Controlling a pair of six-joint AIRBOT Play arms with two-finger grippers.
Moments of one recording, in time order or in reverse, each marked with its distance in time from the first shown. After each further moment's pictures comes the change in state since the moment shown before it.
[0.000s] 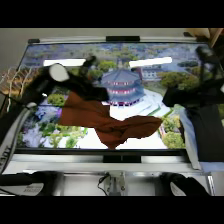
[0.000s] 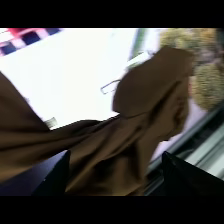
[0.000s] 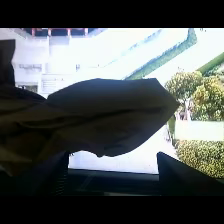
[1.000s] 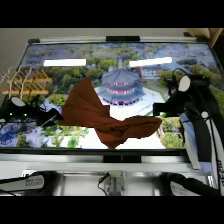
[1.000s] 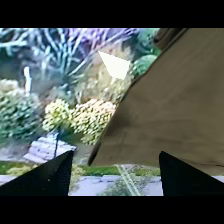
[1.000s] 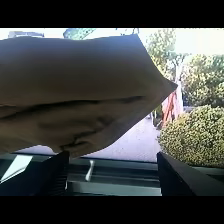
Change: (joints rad) left arm 0.623 0.068 -0.637 0.008 0.148 0.080; right arm -0.056 -0.311 -0.126 0.008 -0.042 -0.107
